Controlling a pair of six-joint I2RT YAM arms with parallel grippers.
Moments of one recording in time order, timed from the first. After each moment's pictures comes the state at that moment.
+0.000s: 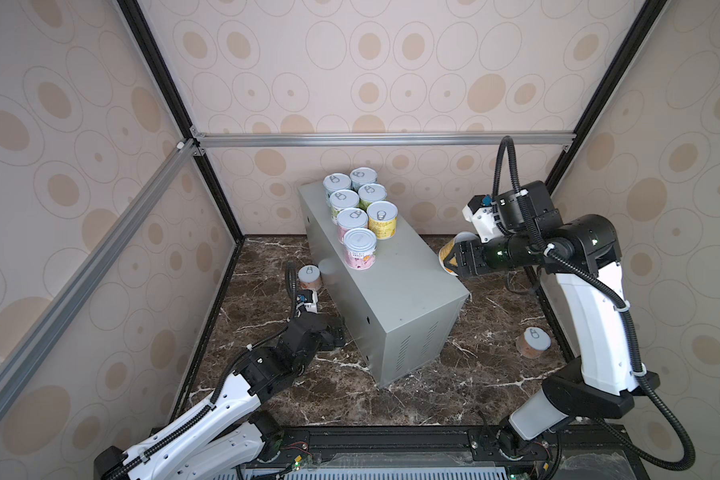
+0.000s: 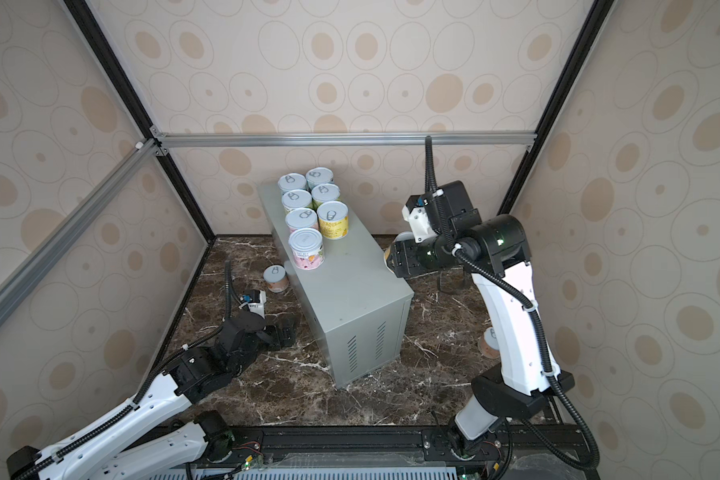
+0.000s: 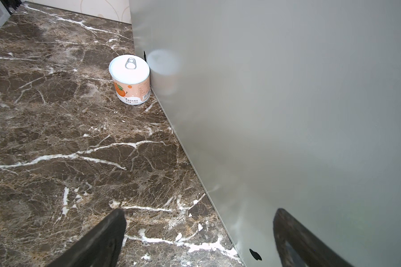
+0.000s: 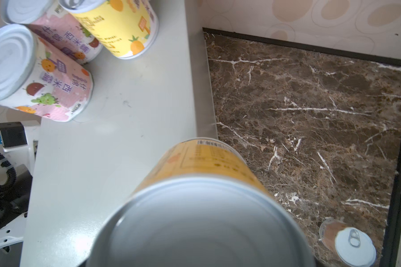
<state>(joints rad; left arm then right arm) -0.75 0.83 0.72 -0.53 -0.43 -0.61 0.50 1.64 2.43 -1.64 -0.08 0.22</state>
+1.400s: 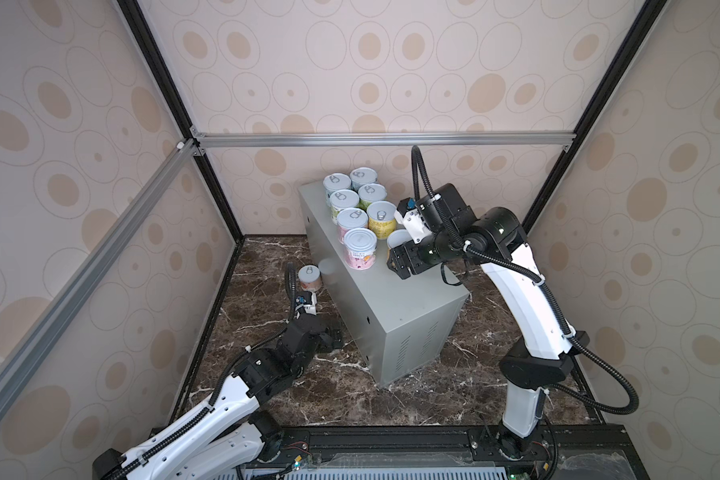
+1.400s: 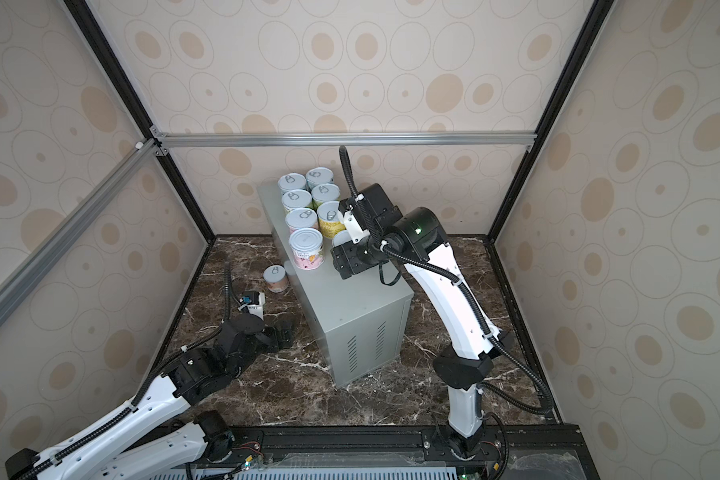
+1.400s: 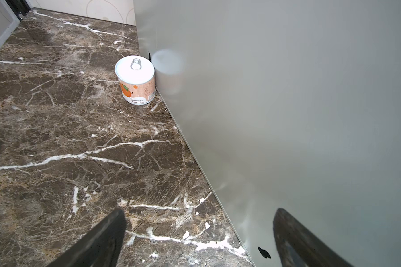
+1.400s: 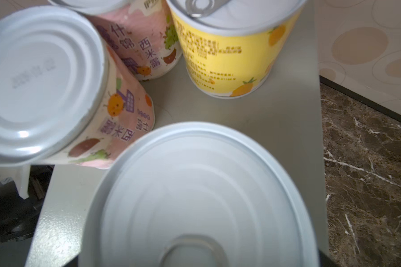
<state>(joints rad) -0.75 0.81 0.71 -0.55 -0.44 -0.59 0.73 1.90 2.58 -1.55 0.02 0.17</state>
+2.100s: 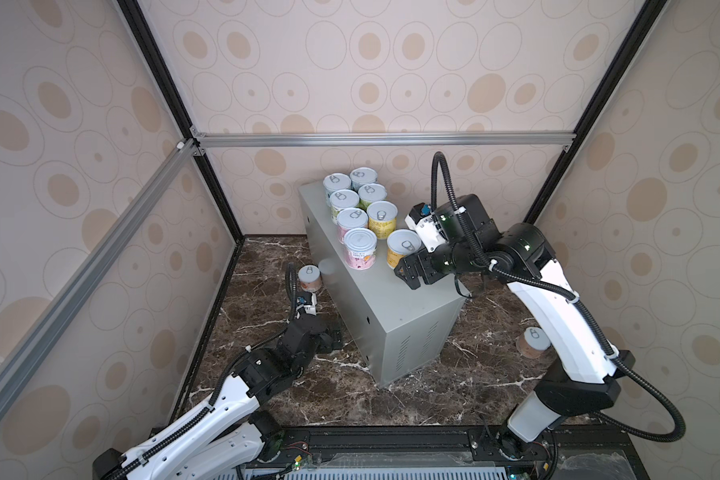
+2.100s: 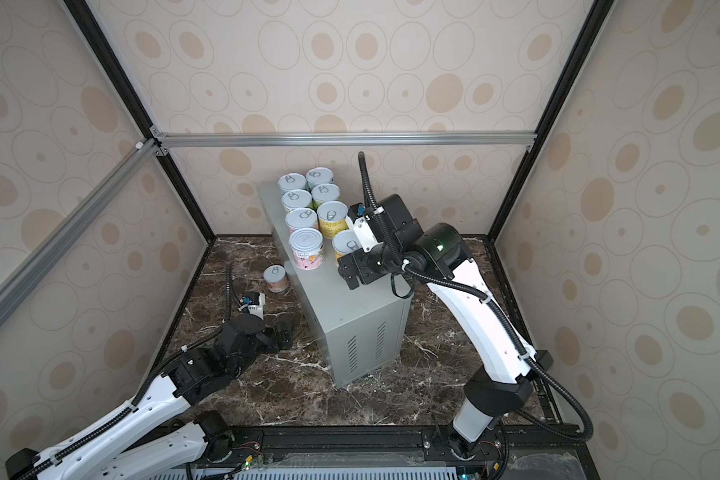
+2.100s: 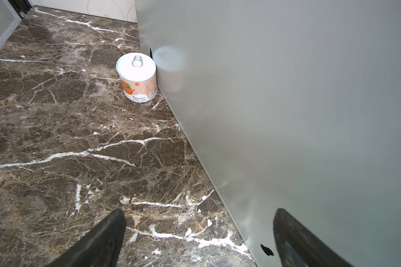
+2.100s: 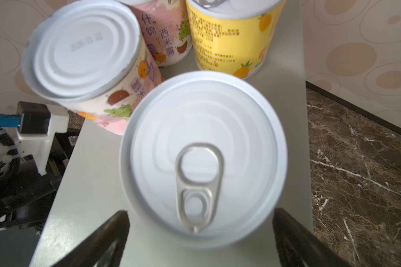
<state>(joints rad) -0.75 0.81 0.71 -0.56 -0.44 -0.59 0.74 1.61 2.18 -1.33 0.01 0.15</state>
